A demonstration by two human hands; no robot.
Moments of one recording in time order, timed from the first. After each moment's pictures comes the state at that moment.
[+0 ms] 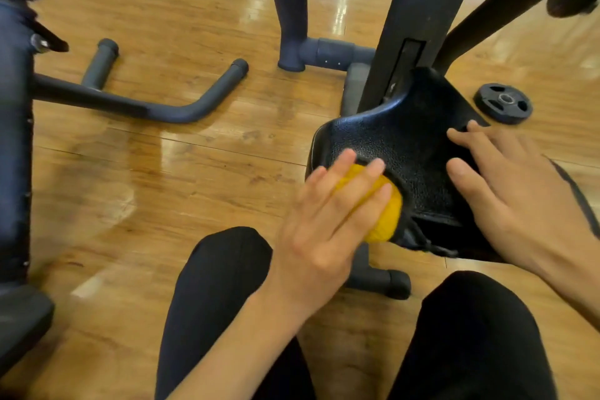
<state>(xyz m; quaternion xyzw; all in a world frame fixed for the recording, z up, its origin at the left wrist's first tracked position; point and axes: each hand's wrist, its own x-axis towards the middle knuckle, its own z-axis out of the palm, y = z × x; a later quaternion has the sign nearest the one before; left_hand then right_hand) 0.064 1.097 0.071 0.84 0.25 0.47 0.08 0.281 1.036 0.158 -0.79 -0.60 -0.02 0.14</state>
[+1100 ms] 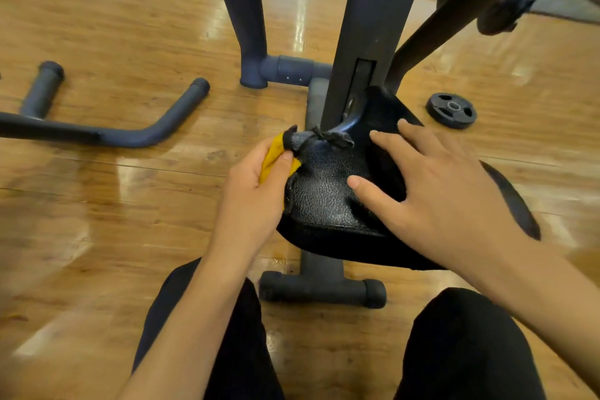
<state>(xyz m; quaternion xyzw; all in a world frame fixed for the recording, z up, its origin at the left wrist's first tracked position) 0.073 1.166 0.112 0.62 0.36 0.42 0.56 0.237 1.057 0.182 -0.82 -0.56 -0.05 0.03</state>
